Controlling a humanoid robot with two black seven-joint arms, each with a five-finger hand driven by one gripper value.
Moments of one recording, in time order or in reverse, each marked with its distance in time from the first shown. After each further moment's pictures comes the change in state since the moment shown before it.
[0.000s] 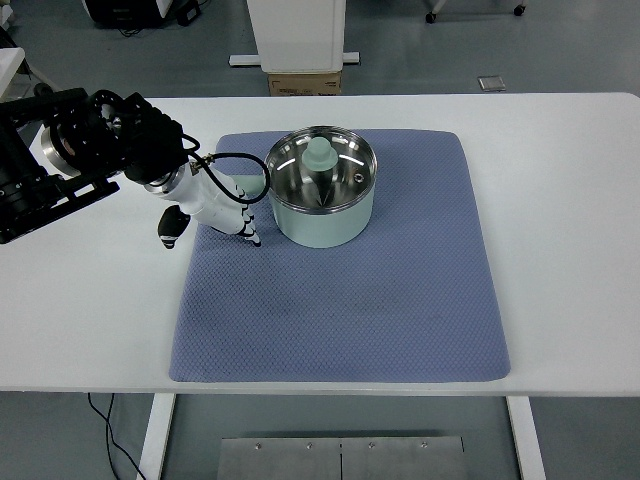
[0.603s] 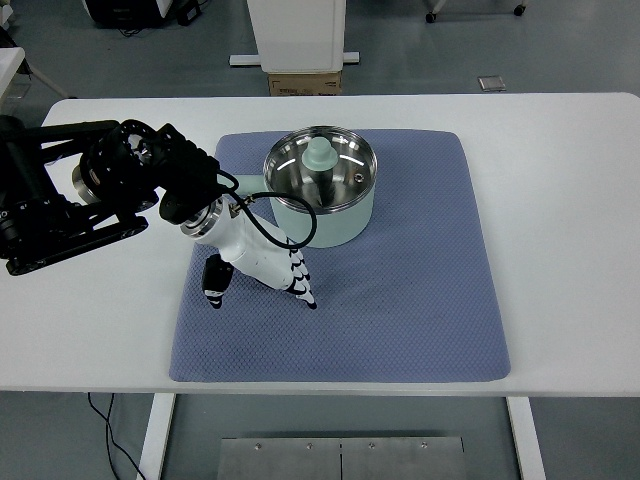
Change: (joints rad) left arm 0.023 0.008 -0.020 -0.224 -0.252 -0.055 0.000; right arm 0.000 0.000 0.000 0.000 0.000 0.000 0.000
